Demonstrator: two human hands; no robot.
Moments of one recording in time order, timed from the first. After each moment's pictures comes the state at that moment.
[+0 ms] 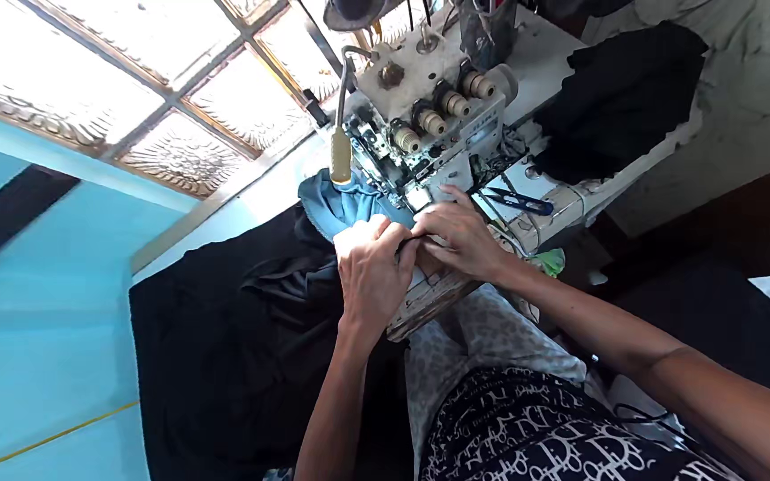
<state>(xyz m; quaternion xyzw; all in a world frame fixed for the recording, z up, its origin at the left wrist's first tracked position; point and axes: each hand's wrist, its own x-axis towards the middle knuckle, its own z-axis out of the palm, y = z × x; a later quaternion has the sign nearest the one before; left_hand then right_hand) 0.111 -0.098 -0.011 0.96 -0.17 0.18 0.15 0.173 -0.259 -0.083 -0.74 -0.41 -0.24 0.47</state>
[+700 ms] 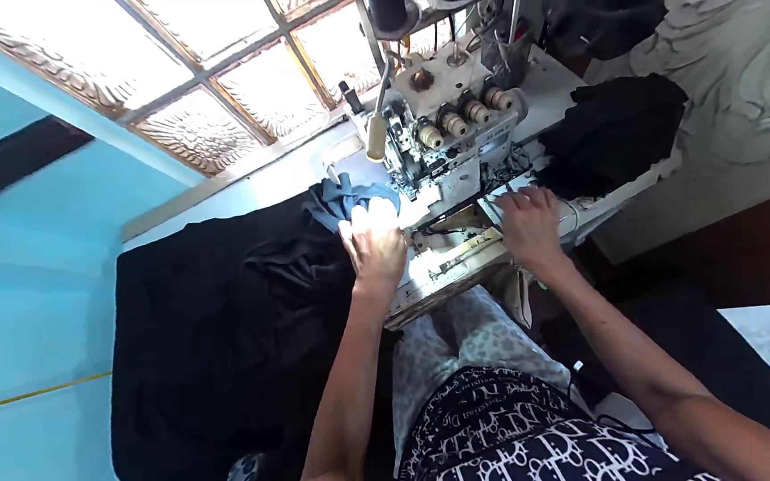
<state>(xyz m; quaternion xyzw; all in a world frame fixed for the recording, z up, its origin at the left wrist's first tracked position) 0.124 -0.101 -0.033 0.98 0.01 0.17 0.00 0.161 -0.334 -0.096 -0.94 -0.20 -0.15 0.22</state>
